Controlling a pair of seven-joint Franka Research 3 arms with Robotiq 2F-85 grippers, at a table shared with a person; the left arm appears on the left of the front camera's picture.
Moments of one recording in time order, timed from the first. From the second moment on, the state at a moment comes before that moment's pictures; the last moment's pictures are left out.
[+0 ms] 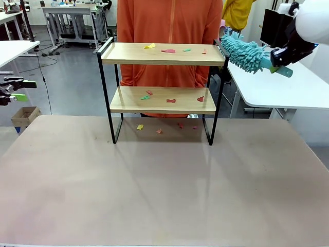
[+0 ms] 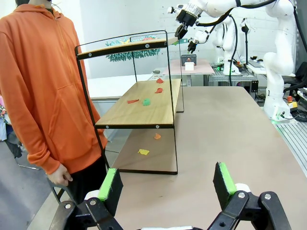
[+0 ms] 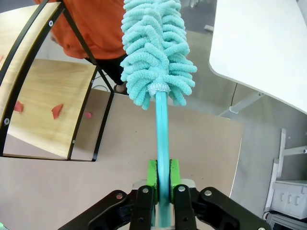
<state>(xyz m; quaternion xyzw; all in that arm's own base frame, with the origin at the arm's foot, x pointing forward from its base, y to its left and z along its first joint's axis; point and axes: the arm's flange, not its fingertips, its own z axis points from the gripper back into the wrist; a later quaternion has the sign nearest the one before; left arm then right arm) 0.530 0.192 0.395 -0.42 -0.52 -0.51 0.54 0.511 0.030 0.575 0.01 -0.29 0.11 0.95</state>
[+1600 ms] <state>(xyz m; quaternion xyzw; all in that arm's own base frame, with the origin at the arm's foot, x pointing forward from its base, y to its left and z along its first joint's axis) 0.530 0.192 0.395 -0.42 -0.52 -0.51 0.54 0.356 0.025 0.595 -0.04 0.07 0.61 0.79</state>
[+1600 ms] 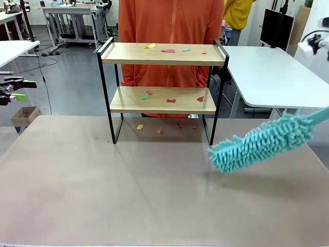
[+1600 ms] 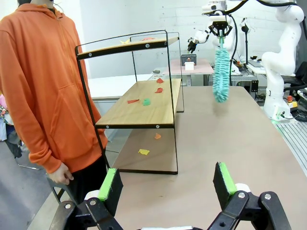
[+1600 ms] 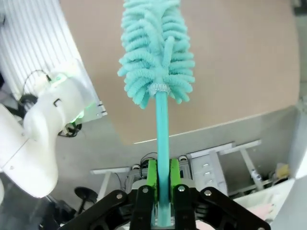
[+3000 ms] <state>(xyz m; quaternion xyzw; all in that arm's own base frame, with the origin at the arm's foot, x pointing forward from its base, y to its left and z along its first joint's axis) 0.530 0.192 0.395 -0.42 -0.52 -0.51 0.54 0.353 0.067 0.564 -0.02 0.08 0.67 0.74</state>
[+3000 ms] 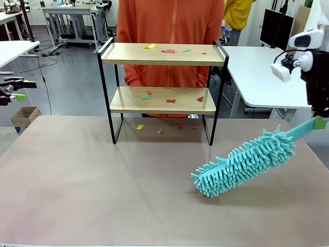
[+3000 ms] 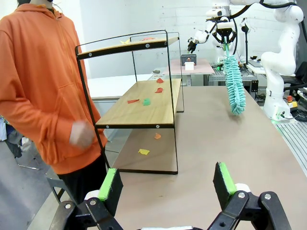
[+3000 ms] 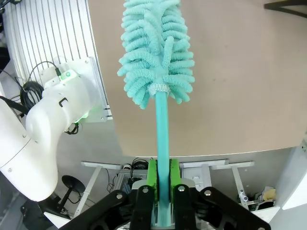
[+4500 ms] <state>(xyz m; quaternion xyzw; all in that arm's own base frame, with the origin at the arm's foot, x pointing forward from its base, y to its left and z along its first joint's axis) 0.530 0.192 0.395 -0.42 -0.52 -0.51 0.54 0.353 0.067 0.564 -0.02 0.08 0.67 0.74</state>
